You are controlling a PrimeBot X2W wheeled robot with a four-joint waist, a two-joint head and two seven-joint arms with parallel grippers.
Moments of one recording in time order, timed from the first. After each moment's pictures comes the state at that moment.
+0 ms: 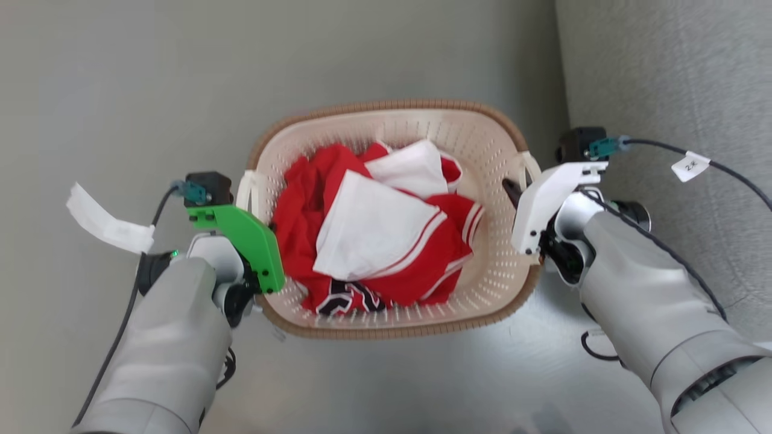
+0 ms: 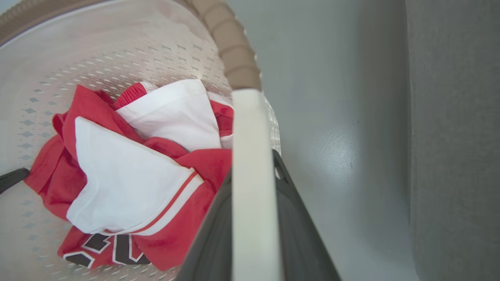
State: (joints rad) left arm -0.79 -0.01 -0.51 1.15 -0.68 -0.13 0.14; right arm -0.82 -0.04 0.64 1.15 0.72 0.10 0.05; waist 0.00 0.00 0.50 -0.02
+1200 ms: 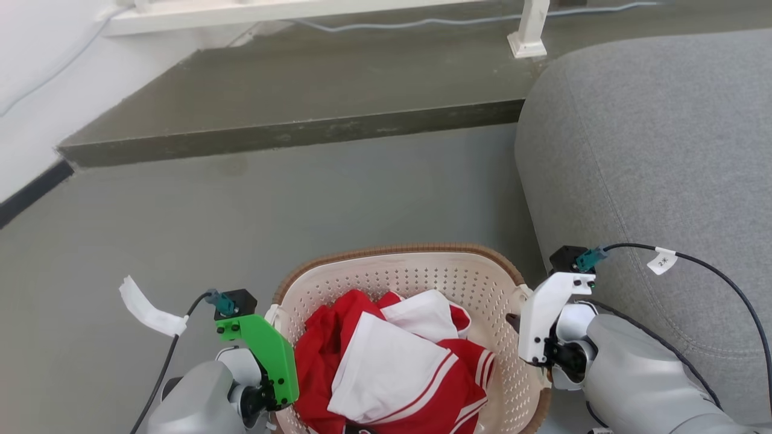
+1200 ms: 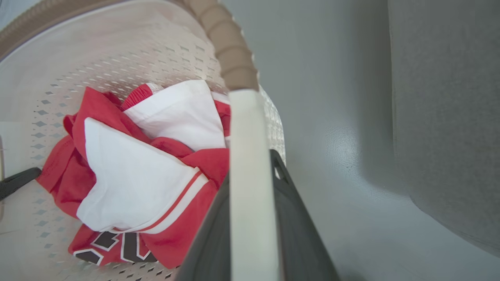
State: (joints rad) left arm -0.54 -0.01 -0.62 1.12 -0.83 -0.12 0.32; right arm -0.58 -0.04 0.70 1.17 0.84 0.10 0.23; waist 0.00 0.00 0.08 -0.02
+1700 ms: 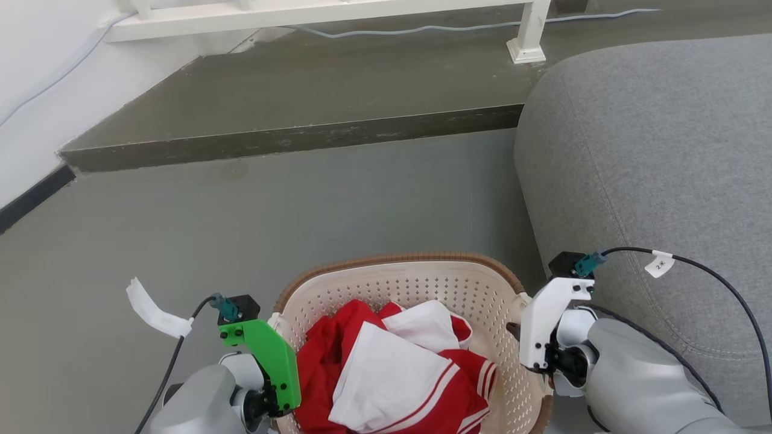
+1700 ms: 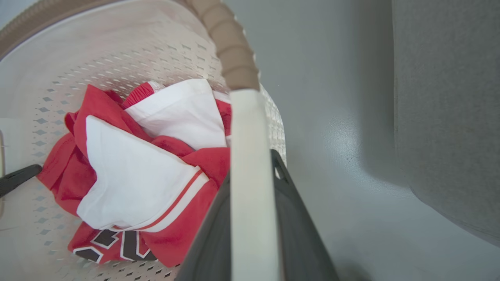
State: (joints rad) left arm -0.53 0.00 -0.65 1.10 -0.86 -0.09 0.36; right arm -0.57 -0.05 0.72 1.16 0.86 0.10 0.27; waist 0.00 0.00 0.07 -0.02
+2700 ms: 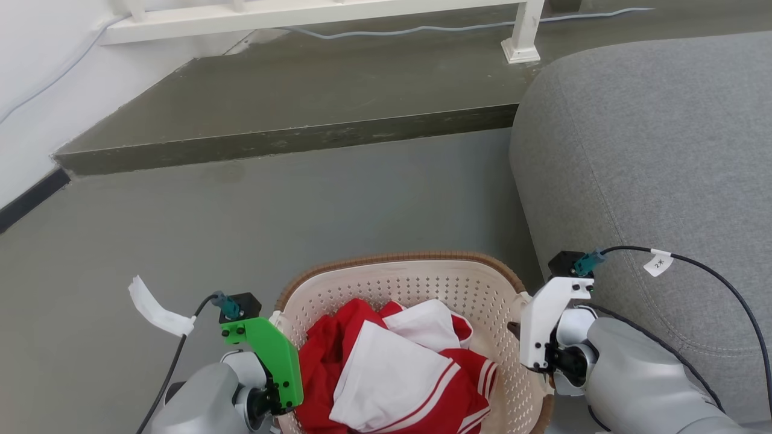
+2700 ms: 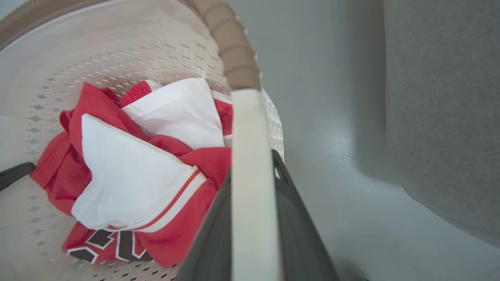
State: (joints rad) left arm -0.53 0.01 -0.69 1.06 -0.90 -0.05 0.36; right arm -0.57 -0.05 0.75 1.15 0.87 0.09 0.27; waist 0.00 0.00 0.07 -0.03
